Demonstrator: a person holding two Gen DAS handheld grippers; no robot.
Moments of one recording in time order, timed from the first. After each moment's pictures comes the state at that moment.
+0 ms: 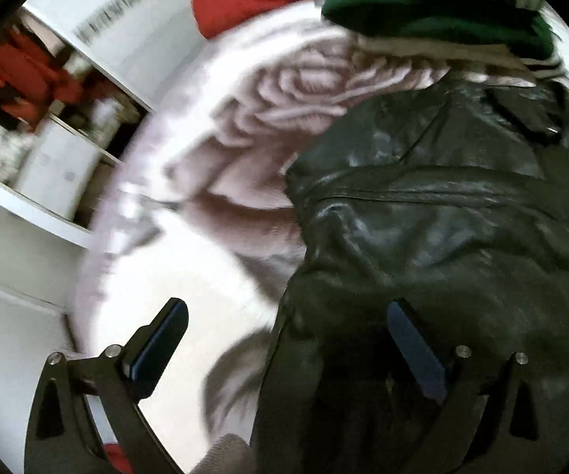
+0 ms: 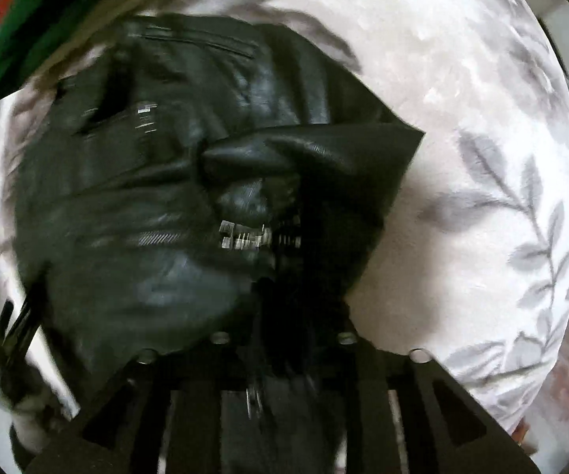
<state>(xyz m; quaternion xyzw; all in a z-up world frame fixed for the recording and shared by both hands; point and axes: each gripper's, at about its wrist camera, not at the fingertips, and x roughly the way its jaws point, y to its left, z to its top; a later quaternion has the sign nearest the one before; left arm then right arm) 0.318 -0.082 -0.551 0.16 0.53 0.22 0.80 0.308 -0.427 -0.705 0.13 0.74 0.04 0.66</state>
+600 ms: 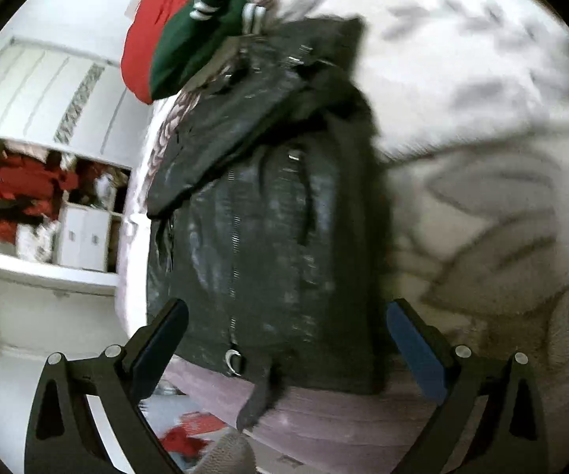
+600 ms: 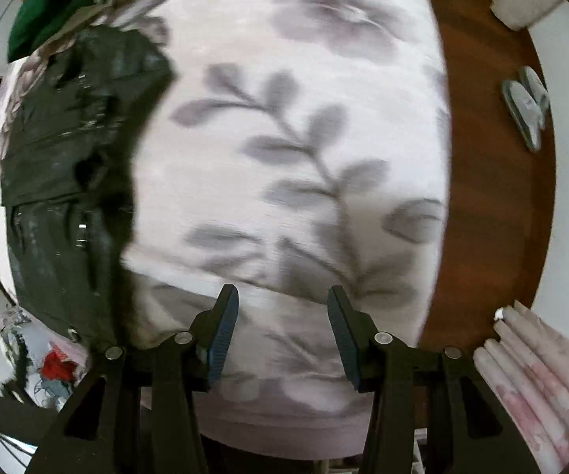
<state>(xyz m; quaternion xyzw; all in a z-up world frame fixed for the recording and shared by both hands) 0.144 -0.435 -0.607 0.35 0.56 0.17 0.73 0.210 -0.652 -0.676 0.07 0.76 0.04 0.64</state>
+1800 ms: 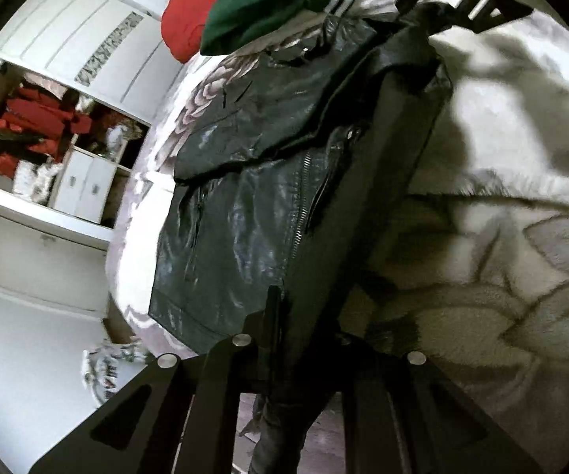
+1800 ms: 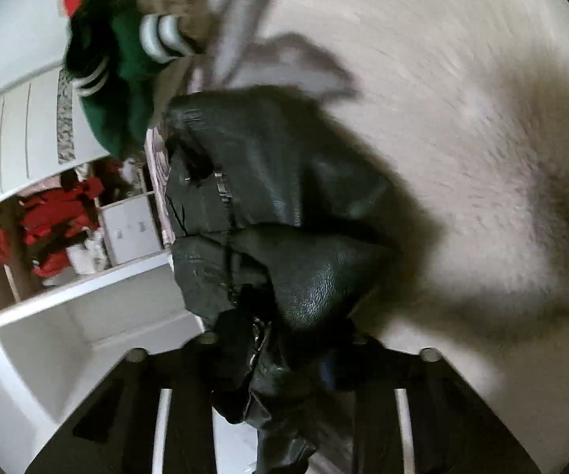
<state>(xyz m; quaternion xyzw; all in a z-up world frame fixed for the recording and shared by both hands) 0.169 -0.337 -0.564 0.22 0.56 0.21 0.77 0.353 -0.518 -0.769 0.41 0.68 0.25 0.55</state>
